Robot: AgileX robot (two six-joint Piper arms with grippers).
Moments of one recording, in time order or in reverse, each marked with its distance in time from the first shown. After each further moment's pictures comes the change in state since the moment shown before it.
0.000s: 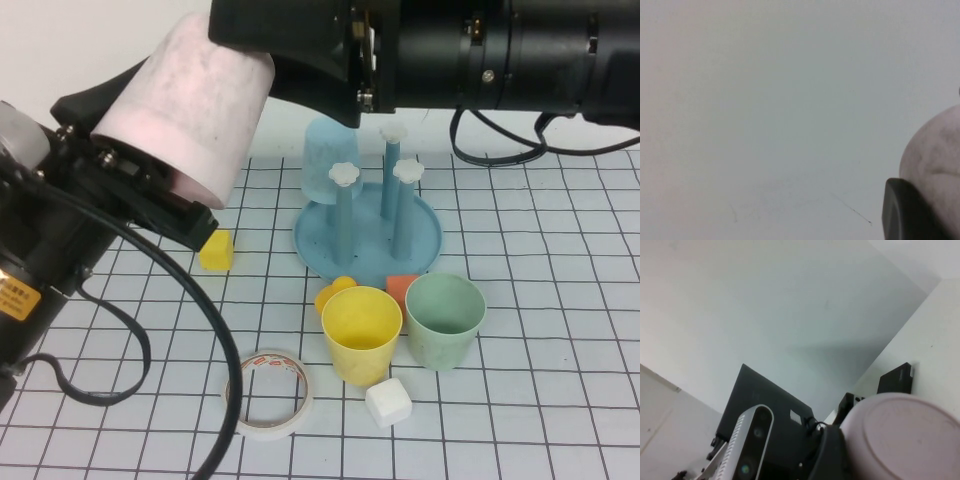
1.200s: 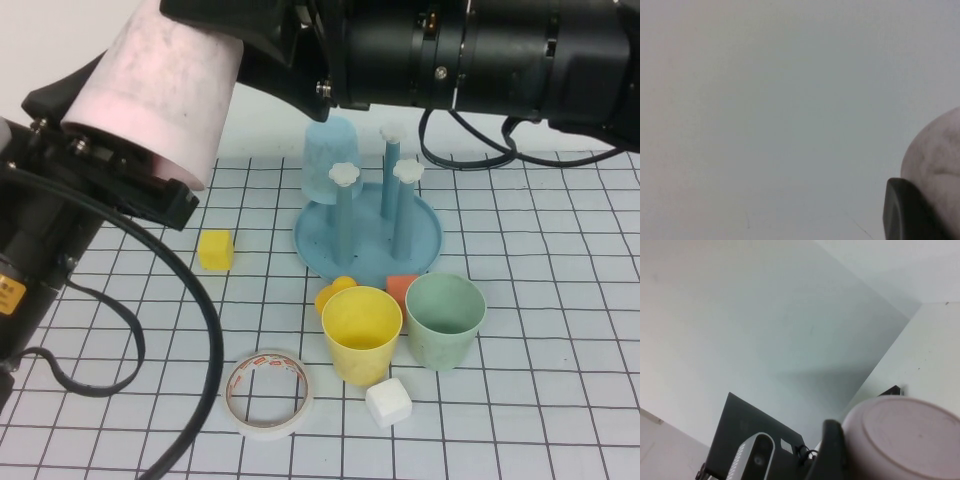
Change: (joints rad) right arm 0.105 -0.018 -0.008 -0.010 -0.201 0.036; left arm 0.004 0.000 0.010 -0.127 -0.046 0.004
